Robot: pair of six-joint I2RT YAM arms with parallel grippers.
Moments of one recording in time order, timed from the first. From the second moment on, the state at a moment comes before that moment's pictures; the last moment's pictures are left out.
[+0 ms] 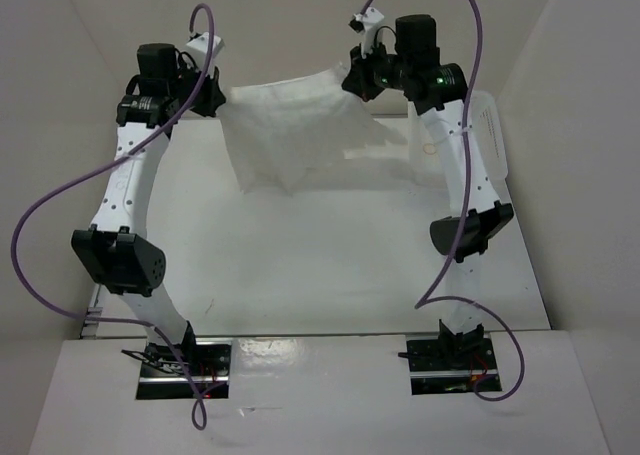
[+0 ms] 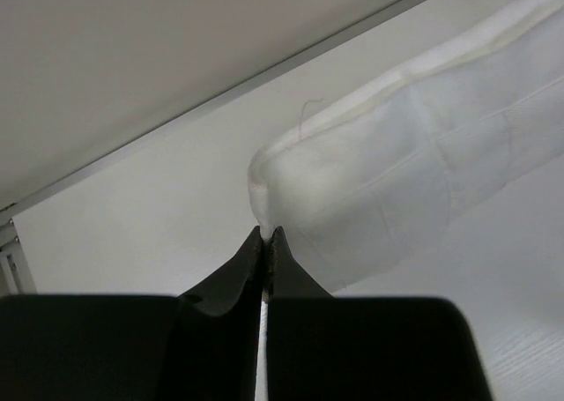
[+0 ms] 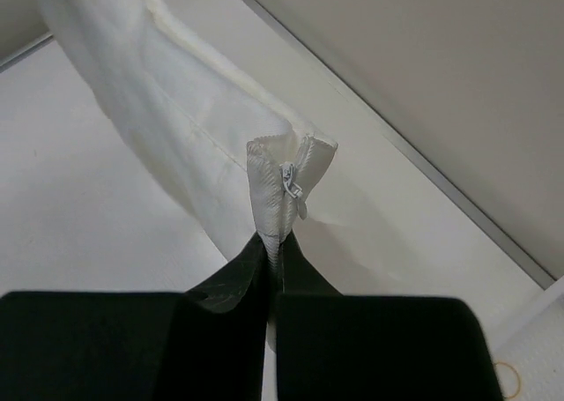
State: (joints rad) left arm -0.04 1.77 1.99 -0.65 0.35 0.22; right arm 0.32 2.12 2.65 -0.95 -0.46 -0.22
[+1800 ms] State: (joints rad) left arm -0.01 1.92 1.63 -0.46 0.26 0.16; right arm 0.31 2.42 2.59 -0.80 -0.03 -0.14
